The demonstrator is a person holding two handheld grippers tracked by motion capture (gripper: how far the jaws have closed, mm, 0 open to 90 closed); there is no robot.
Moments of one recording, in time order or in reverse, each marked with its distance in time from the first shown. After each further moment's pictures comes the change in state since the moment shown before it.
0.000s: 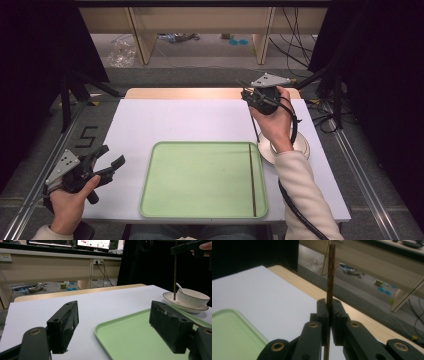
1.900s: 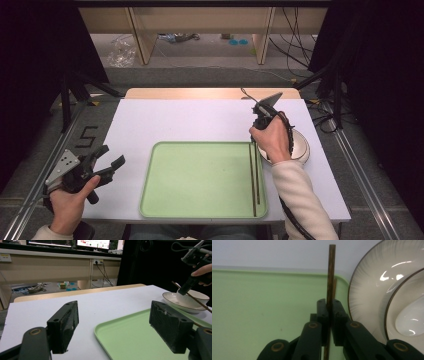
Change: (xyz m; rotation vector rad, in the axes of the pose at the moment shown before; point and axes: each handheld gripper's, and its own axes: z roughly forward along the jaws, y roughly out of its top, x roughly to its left) left arm 0.000 0.000 0.000 0.002 -0.001 0.004; right arm 0.010 -0.046 0.027 0.869 -0.112 0.728
